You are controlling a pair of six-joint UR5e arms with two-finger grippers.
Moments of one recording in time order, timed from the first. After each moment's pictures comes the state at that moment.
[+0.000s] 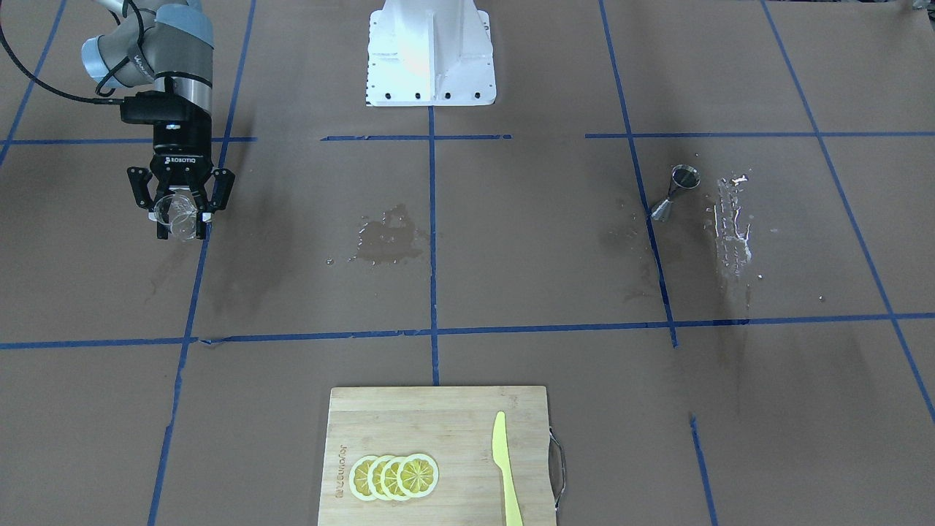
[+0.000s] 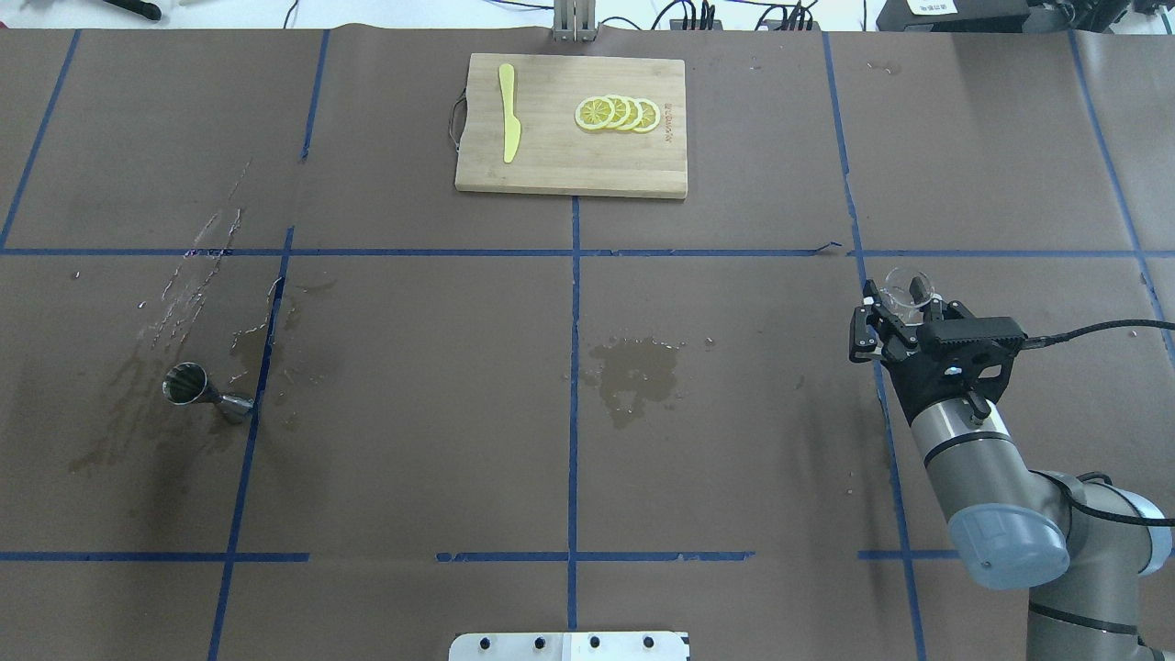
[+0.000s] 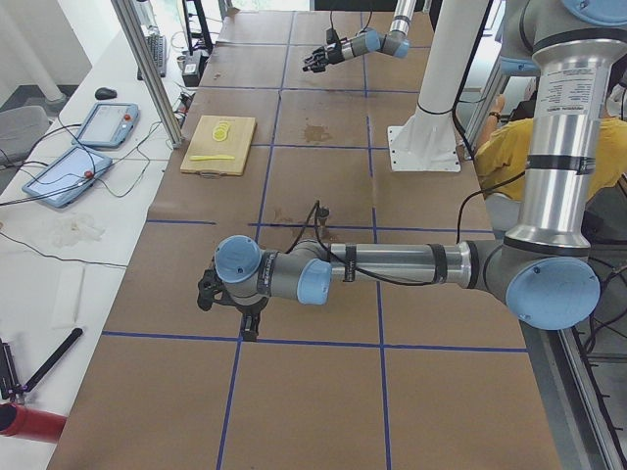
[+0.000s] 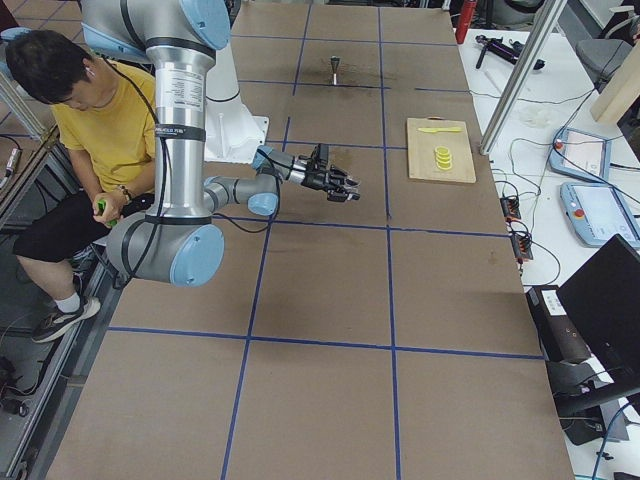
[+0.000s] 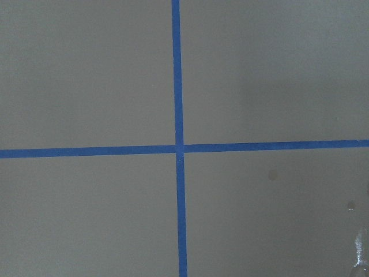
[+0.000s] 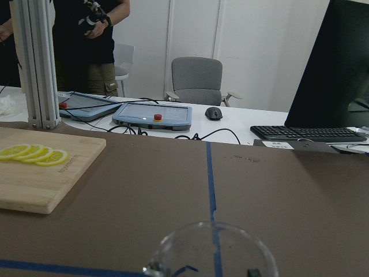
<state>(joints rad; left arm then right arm) -1.52 -1.62 -1.50 -1.74 -2.44 -0.11 0.26 -1.64 1.84 -0.76 0.59 1.22</state>
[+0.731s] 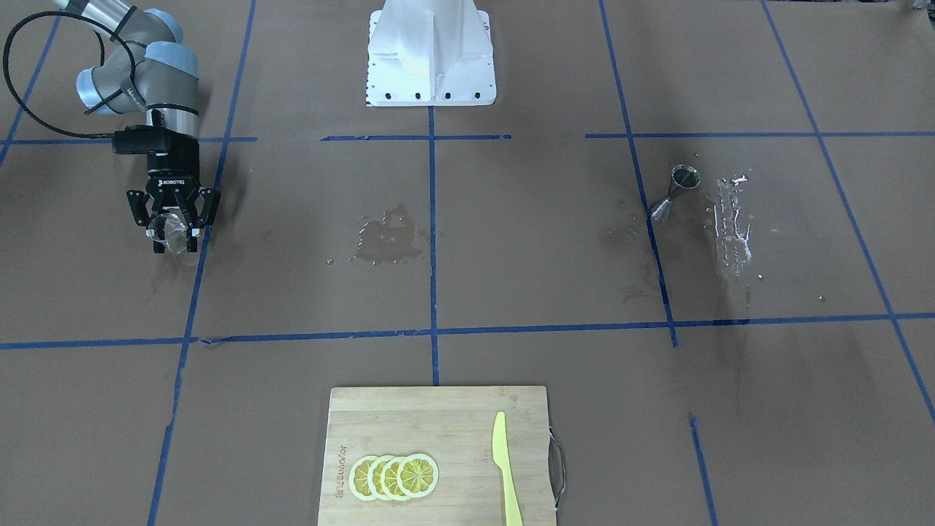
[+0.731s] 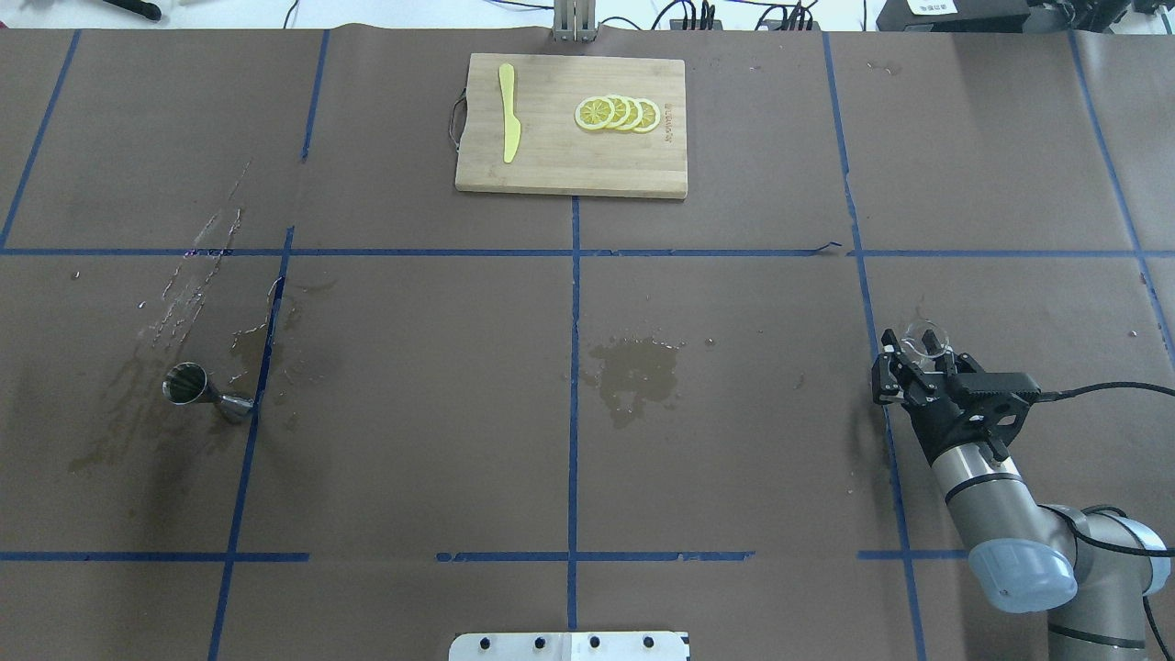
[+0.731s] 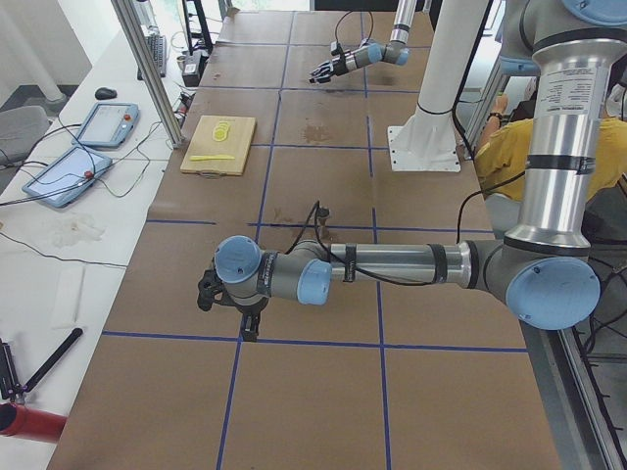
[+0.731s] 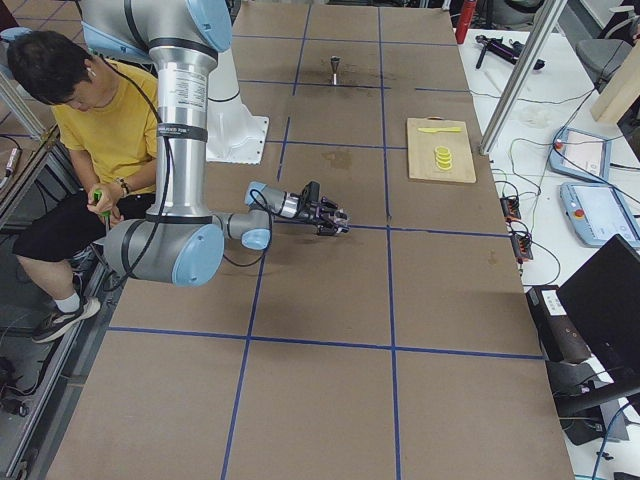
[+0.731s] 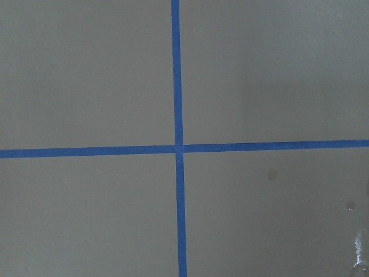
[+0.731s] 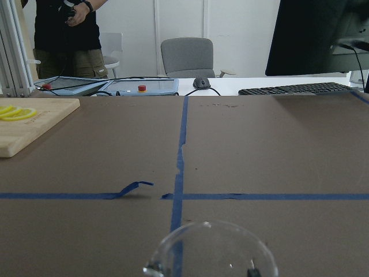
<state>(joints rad) -1.52 -1.62 -1.49 -1.74 -2.44 -0.11 0.19 -1.66 1.60 -0.53 0.55 1.32</state>
